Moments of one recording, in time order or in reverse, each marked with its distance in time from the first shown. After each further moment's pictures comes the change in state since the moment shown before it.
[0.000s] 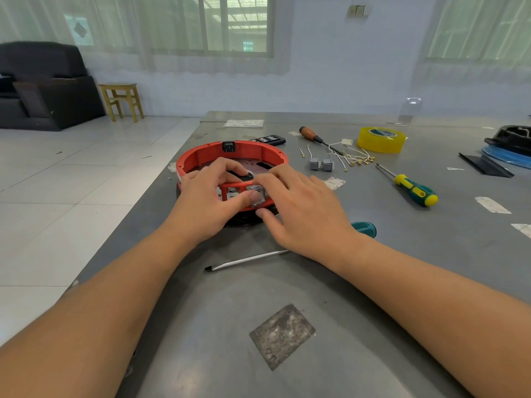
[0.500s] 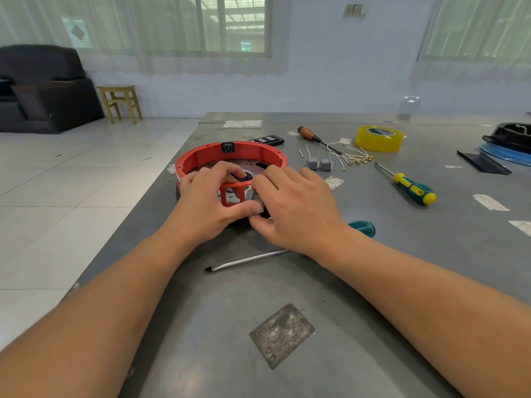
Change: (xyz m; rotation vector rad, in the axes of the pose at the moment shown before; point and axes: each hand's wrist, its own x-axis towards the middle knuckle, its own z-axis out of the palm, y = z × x) left_hand 0.004 -0.009 0.001 0.110 -0.044 0.124; right_hand 0.009 -0.003 0.006 -0.132 0.170 -0.096
